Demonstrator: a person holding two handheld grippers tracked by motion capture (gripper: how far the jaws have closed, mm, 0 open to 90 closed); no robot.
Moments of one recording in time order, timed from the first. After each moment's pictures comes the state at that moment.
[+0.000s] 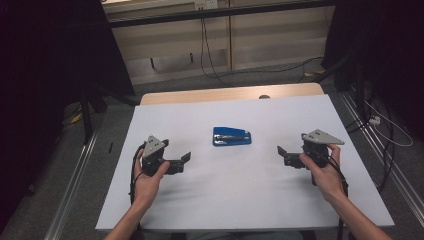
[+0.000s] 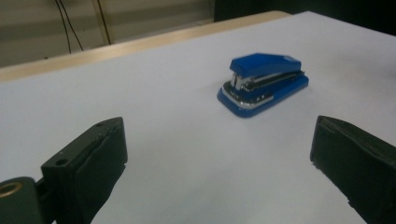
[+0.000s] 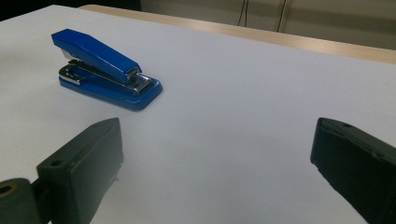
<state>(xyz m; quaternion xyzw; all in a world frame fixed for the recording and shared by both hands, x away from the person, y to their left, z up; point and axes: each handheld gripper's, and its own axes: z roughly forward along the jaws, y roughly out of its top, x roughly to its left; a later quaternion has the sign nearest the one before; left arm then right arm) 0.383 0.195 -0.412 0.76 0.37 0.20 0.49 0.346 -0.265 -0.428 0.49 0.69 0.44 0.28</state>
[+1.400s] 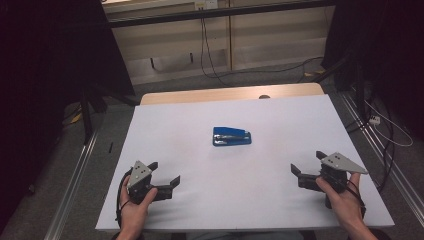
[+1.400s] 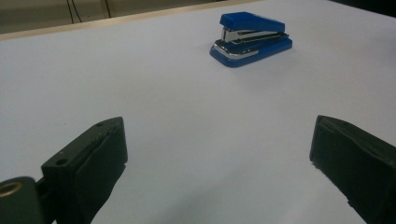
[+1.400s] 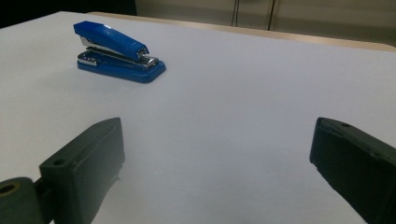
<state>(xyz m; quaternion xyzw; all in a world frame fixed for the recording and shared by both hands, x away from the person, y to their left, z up) 0.321 0.227 -0.423 0.76 0.38 0.21 0.49 0.280 -0.283 -0.436 0.50 0.67 0.46 0.30</state>
